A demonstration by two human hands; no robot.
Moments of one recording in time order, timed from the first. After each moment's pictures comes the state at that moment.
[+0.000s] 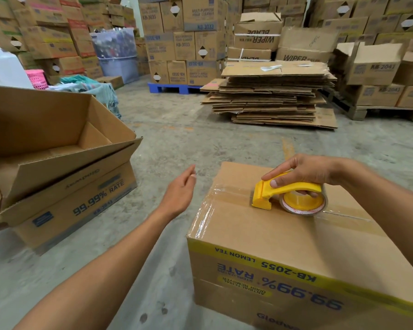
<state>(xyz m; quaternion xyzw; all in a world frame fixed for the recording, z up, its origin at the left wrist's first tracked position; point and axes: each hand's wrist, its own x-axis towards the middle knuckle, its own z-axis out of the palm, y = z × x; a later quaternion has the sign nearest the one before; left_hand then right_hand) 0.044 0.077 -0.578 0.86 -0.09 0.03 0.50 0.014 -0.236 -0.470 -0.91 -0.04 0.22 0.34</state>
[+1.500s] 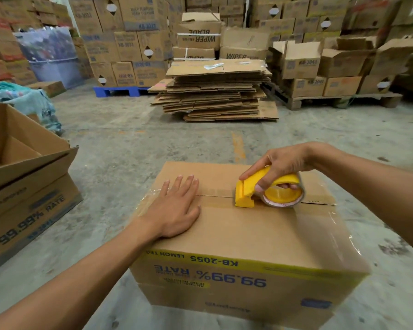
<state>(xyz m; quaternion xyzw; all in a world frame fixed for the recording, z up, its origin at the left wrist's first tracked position) 0.001 0.097 -0.560 0.97 -0.24 0.01 0.05 0.030 -0.199 -0.439 -0.90 -0.12 0.32 0.27</state>
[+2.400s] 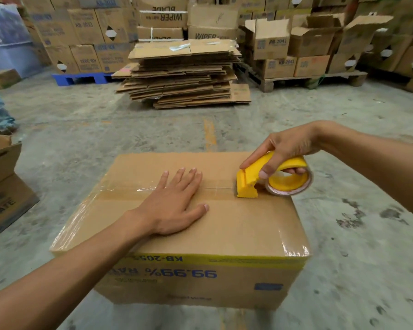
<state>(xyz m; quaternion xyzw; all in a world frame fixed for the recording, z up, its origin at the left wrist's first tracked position) -0.029 0.007 -0.525 0.94 -0.33 0.01 0.01 -0.024 -0.294 -0.403 -0.90 -0.08 0.32 0.30</state>
